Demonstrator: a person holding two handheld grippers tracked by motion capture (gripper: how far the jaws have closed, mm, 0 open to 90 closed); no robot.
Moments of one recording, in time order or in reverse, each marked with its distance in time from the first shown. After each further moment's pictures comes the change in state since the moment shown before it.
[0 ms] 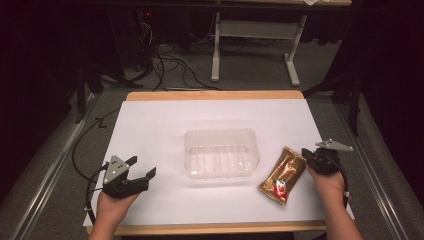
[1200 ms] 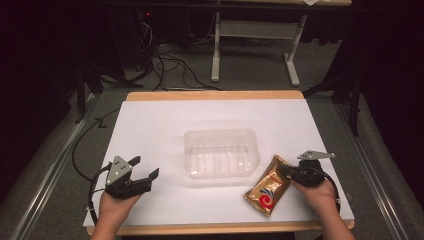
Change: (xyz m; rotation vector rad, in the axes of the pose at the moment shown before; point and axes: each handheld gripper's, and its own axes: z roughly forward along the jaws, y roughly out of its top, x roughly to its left) left arm -0.008 0.005 0.004 -0.012 -0.027 0.021; right arm 0.046 -0.016 -0.005 0.112 0.291 -0.108
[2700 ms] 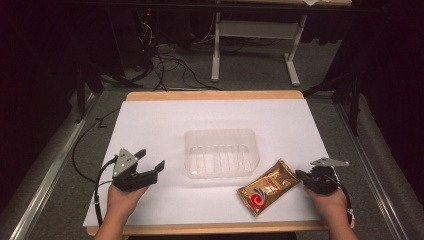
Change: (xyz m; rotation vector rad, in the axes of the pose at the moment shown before) left arm -0.002 0.014 0.022 -0.045 -0.009 -0.034; right arm -0.015 -0.027 -0.023 0.021 -0.135 0.089
